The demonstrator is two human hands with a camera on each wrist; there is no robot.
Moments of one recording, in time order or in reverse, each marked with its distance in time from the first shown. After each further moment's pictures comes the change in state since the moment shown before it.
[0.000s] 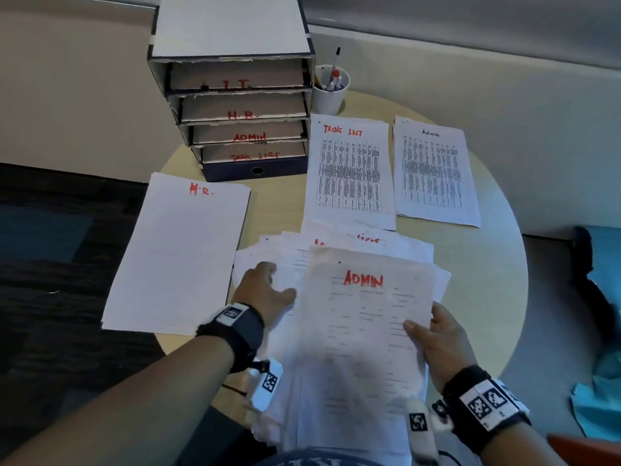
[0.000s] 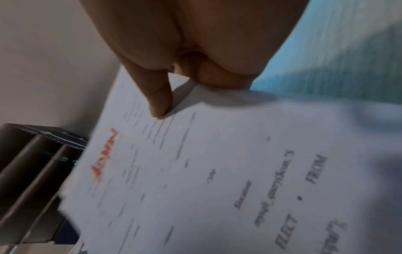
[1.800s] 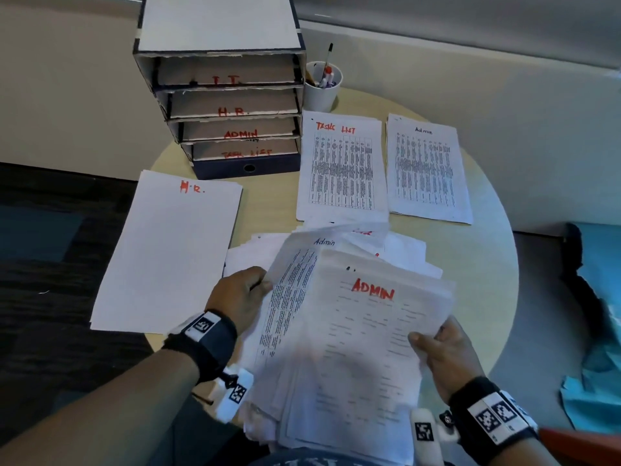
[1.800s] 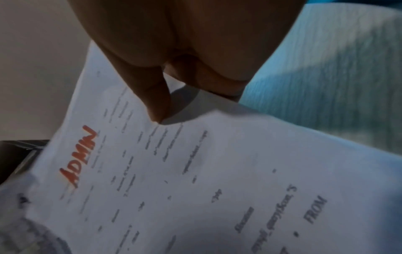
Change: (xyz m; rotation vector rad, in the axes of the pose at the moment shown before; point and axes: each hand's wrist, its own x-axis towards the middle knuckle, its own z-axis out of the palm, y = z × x) left_hand -0.015 -0.018 -0.015 0.022 0.128 0.278; right_hand -0.009 0.005 -0.022 0.142 -0.055 -0.043
